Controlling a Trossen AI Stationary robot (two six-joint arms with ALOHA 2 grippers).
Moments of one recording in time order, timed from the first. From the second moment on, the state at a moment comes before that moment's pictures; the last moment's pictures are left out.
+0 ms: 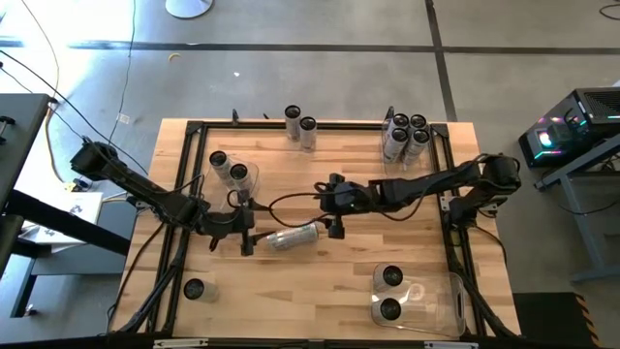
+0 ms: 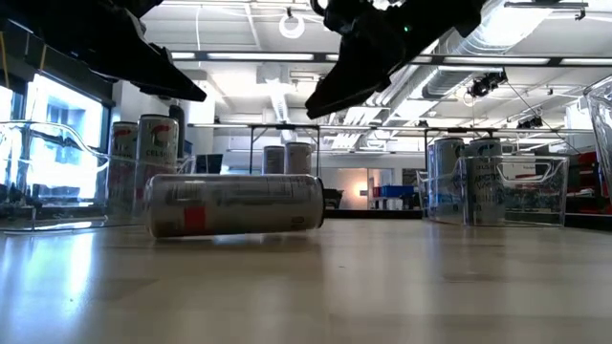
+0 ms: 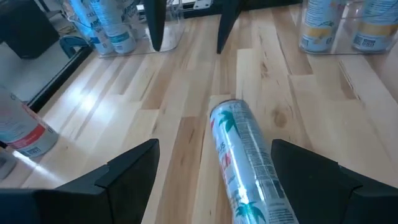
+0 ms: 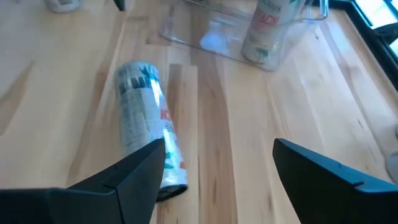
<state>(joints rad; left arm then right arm) -0.44 1.09 0.49 0.08 -0.59 -0.12 0.08 1.62 1.05 -0.07 0.15 -0.05</state>
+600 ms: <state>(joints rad) -0.16 1.49 0.94 -0.43 -0.09 -0.10 0.13 1.54 1.05 -0.30 0.15 0.02</state>
